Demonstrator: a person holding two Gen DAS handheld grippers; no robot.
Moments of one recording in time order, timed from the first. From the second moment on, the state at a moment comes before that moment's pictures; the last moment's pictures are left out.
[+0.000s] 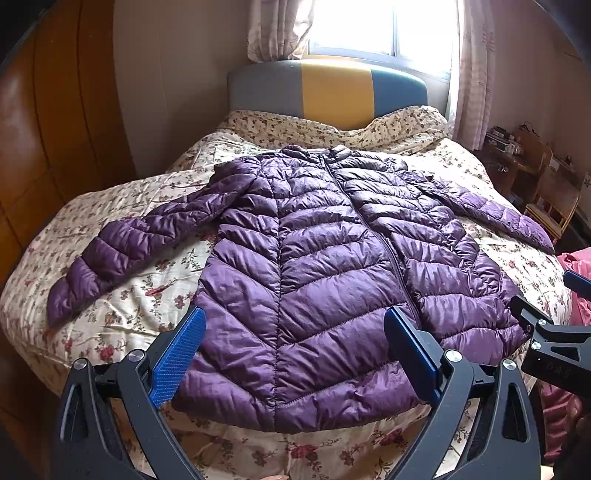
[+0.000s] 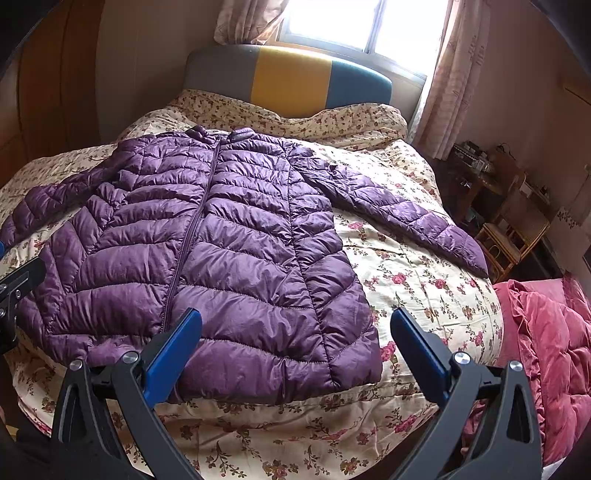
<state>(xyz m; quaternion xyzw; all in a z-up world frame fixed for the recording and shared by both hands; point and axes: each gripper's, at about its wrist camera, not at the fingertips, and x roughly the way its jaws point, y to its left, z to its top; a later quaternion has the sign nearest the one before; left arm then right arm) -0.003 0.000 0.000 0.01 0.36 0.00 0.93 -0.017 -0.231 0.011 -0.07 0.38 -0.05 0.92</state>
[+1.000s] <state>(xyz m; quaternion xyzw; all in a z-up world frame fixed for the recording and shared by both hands) -0.001 0.002 -0.002 0.01 0.36 0.00 0.93 -0.017 -0.233 0.006 -0.07 0.38 -0.05 0.92</state>
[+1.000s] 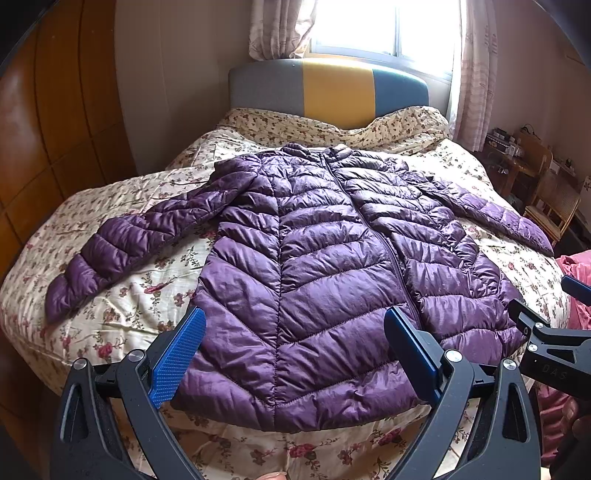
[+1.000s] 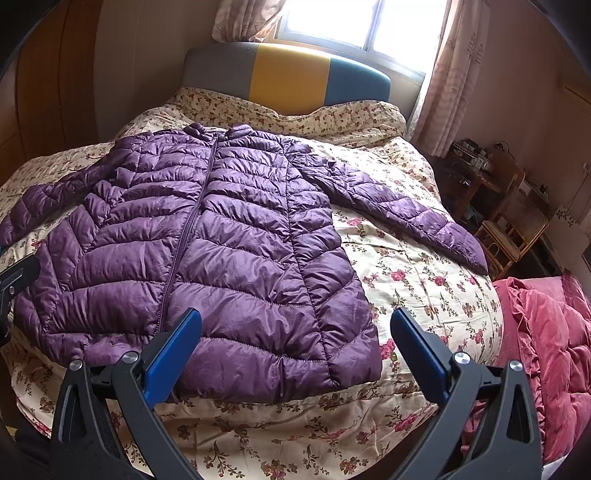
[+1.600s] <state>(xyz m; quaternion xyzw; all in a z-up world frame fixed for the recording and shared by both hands) 0.005 0.008 -0.010 0.00 0.38 0.00 0.93 -0.011 -0.237 0.000 -0.07 0.39 -0.06 0.92</state>
